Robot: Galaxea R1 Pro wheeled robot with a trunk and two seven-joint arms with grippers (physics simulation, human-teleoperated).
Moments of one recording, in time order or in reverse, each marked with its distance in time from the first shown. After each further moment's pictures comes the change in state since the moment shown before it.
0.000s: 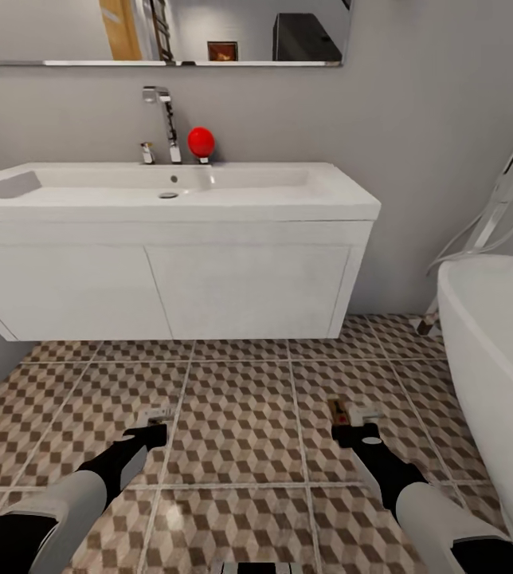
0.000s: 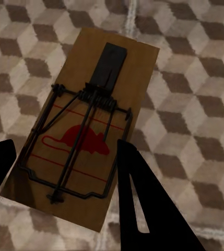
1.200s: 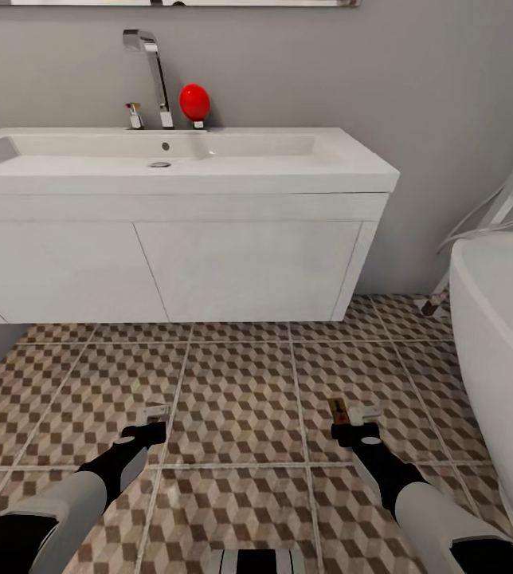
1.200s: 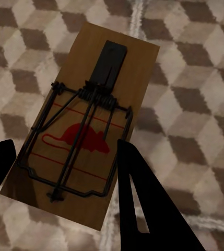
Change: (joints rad) left arm 0.001 -0.001 -0.001 0.010 -0.002 -0.071 0.013; right arm 0.000 0.003 0.002 0.000 0.002 -0.006 -0.014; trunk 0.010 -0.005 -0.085
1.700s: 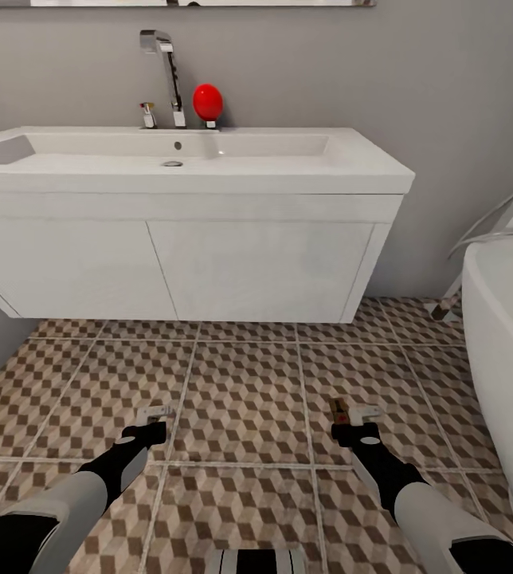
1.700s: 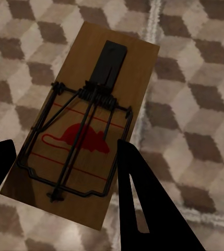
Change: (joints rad) left arm 0.000 -0.002 0.000 0.000 0.000 0.000 0.005; right arm 0.000 0.003 0.000 0.000 -0.001 -0.001 -0.012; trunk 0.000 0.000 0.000
